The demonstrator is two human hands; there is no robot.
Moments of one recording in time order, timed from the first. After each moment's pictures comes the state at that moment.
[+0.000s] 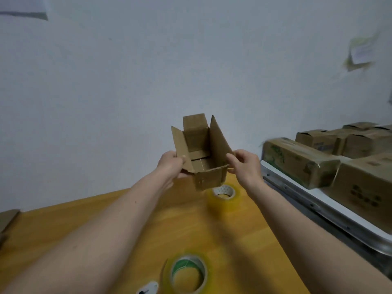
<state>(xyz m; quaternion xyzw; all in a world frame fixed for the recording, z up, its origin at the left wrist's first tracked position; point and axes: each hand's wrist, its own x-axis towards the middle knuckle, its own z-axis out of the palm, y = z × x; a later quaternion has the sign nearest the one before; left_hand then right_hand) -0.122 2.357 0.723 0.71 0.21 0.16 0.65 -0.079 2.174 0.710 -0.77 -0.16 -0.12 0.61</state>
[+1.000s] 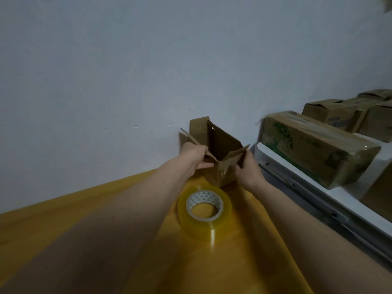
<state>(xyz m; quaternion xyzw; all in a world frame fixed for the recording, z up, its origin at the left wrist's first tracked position) 0.131 2.305 0.635 0.67 0.24 0.02 0.70 0.159 2.159 0.580 -0.85 -0.09 -0.01 0.52</state>
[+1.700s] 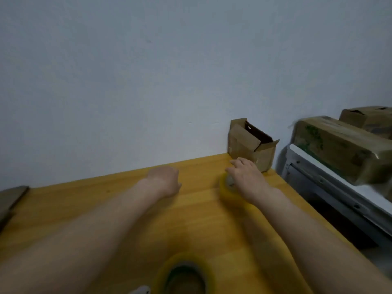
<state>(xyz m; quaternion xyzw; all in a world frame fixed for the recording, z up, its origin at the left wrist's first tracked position) -0.090 2.395 0.653 0.98 0.19 -0.08 -0.07 0.006 2.199 0.624 -0.92 -0.38 -0.10 -0.02</state>
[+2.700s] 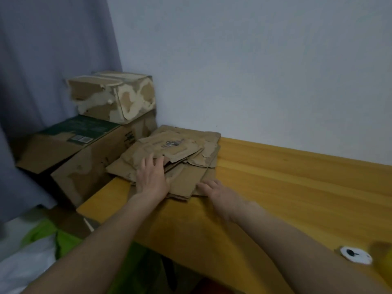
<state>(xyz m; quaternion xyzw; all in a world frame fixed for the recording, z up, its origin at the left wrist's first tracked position) -0.608 2.639 0.598 0.80 0.58 0.17 -0.01 -0.440 2.527 0.583 -0.69 -0.72 0.05 0.03</state>
